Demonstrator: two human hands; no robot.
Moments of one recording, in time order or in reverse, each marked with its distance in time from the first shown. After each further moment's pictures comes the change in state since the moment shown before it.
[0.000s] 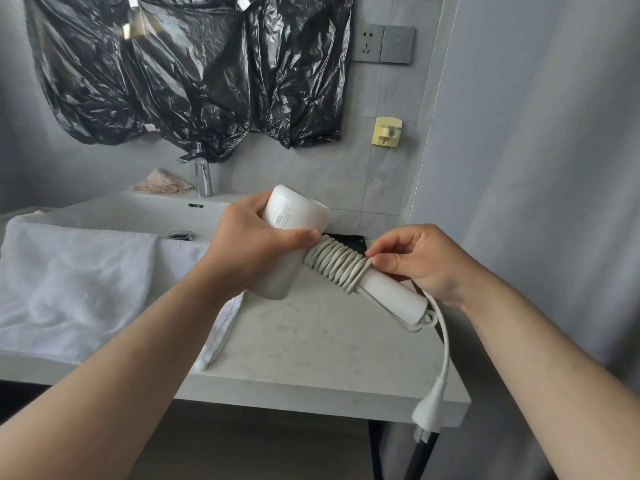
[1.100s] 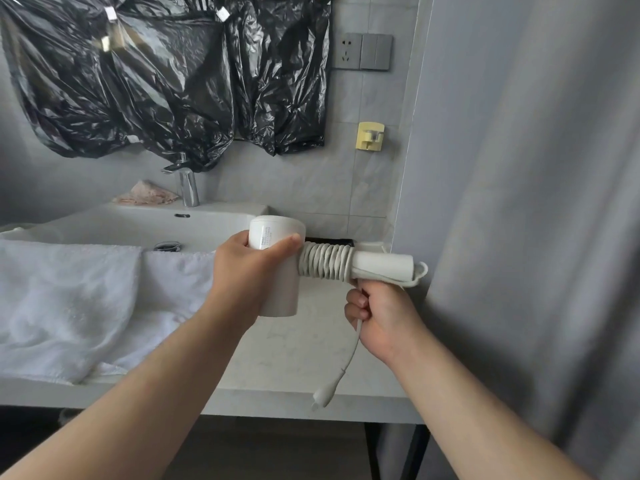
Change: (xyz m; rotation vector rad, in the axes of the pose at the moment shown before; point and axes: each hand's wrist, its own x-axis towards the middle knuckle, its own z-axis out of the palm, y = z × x) left_hand -0.007 -0.025 0.031 -0.160 0.274 -0.302; right_hand 0.001 0.054 0.060 0.915 0.409 0.274
